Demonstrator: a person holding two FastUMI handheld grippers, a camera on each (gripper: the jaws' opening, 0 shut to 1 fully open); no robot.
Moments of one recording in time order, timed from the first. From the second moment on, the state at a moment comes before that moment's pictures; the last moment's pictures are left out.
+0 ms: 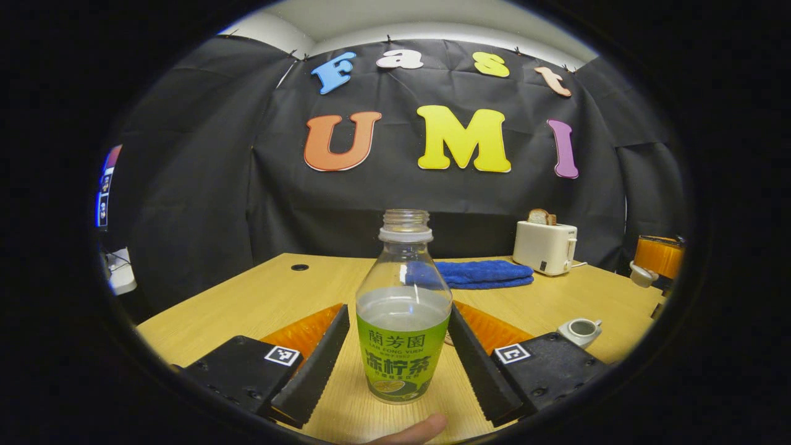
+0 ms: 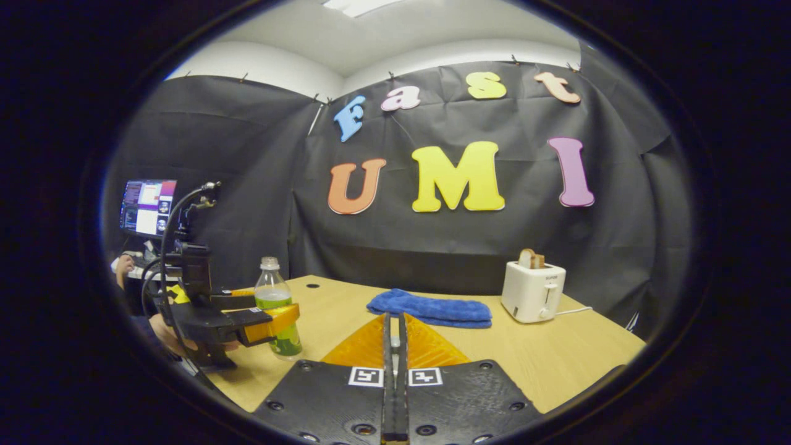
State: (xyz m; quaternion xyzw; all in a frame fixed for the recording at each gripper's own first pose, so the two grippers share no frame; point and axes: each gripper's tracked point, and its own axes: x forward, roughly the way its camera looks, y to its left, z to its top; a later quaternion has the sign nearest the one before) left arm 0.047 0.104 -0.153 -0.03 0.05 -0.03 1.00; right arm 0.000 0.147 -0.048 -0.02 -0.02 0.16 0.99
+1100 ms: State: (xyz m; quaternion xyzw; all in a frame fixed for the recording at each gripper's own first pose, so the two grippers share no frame) left arm 0.020 0.048 -0.161 0.39 0.12 -0.04 0.91; right arm -0.013 0.056 -0.077 0.01 0.01 0.11 0.99
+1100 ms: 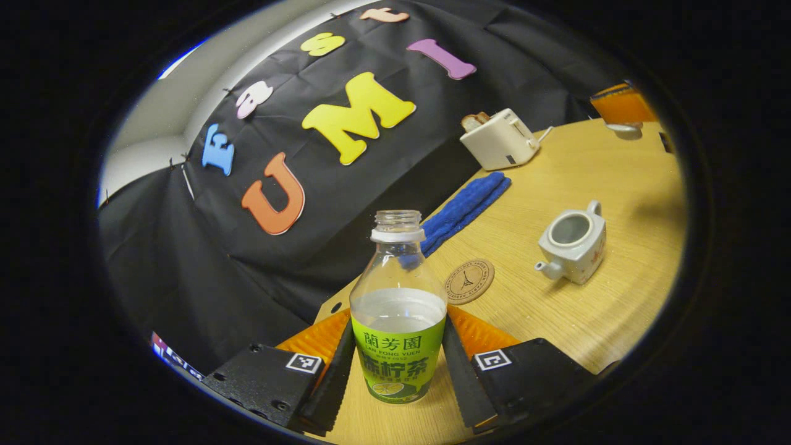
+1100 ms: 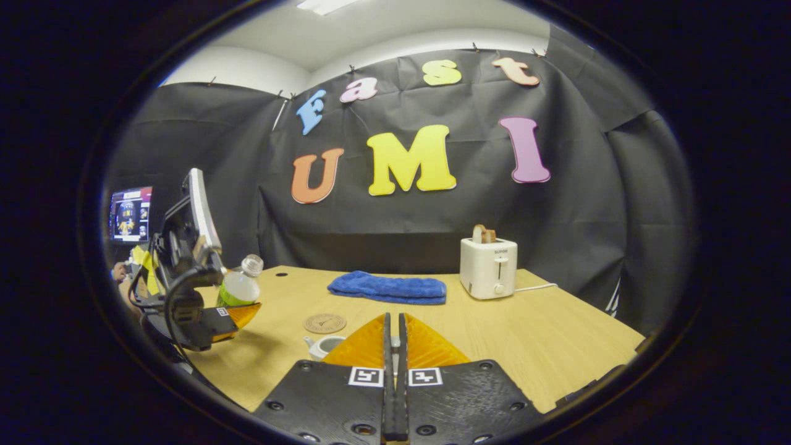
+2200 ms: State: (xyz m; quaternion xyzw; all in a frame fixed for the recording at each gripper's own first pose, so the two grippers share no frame) left arm 0.033 -0.011 -0.159 0.78 0.13 -0.07 0.61; right arm -0.022 0.007 -0.074 0.01 -0.02 0.06 1.00
